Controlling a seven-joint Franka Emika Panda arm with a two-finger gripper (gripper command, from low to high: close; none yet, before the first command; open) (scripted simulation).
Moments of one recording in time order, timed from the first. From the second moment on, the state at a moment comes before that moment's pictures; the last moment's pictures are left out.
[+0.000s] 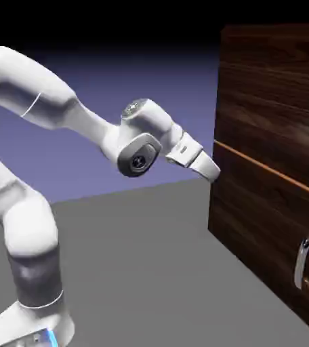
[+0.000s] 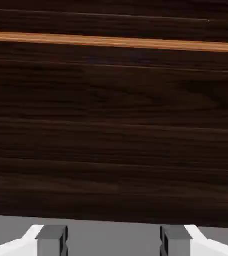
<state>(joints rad) 0.03 -0.58 -0.02 -2.79 -0.05 3.04 0.78</state>
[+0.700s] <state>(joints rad) 0.41 -0.67 -0.44 -2.49 -0.97 3.09 1.44</state>
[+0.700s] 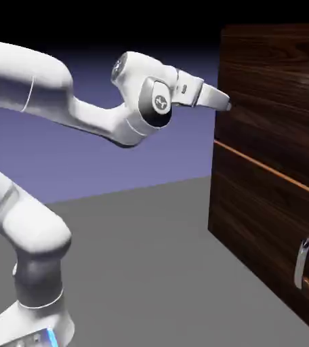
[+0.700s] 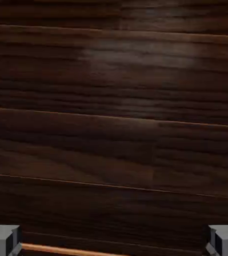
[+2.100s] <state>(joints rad) 1.15 -0.87 -1.26 -1.88 -2.79 3.18 2.76</state>
